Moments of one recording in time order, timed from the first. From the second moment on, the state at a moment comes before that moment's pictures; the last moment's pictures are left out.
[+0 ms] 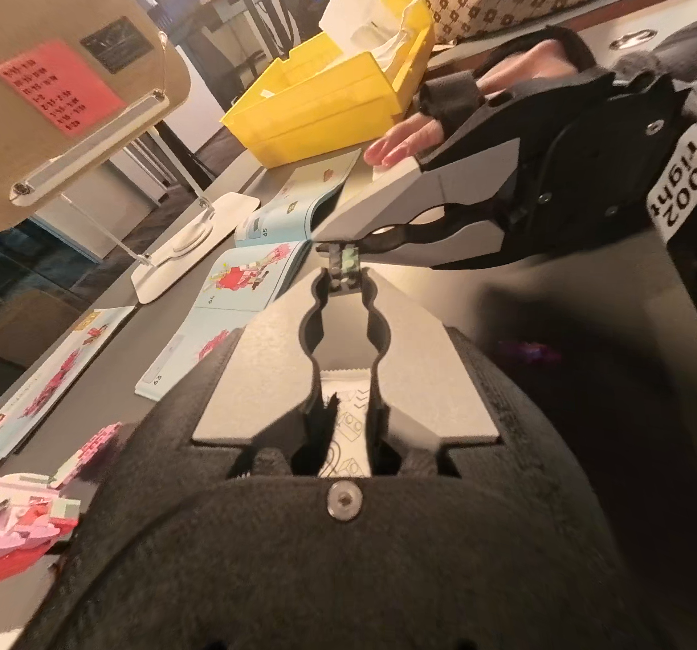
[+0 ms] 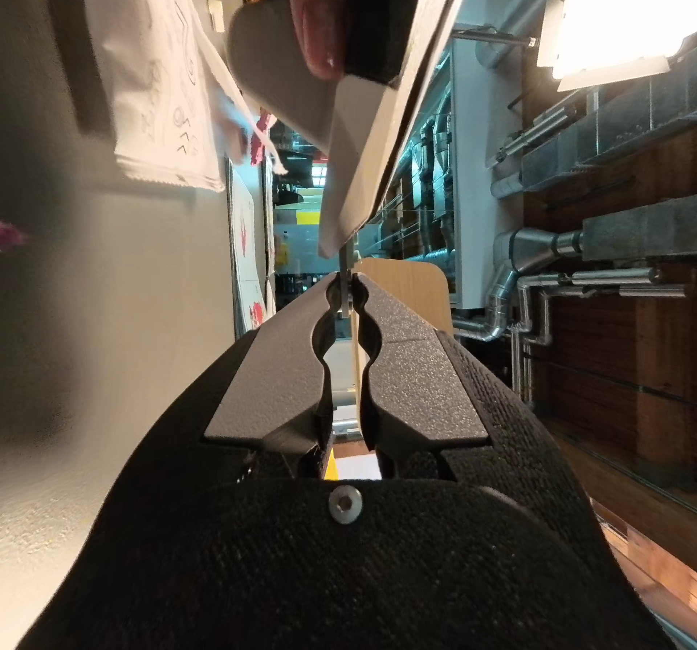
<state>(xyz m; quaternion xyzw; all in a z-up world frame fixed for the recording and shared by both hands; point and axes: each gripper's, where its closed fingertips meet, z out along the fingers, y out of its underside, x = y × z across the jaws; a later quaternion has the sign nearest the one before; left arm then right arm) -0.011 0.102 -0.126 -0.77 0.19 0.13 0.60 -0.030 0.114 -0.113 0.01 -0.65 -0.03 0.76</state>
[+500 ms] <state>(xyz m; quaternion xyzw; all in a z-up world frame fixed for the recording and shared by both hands) -0.009 0.109 -0.158 -0.83 0.17 0.07 0.52 -0.028 0.241 -0.105 -0.23 -0.63 0.12 0.73</state>
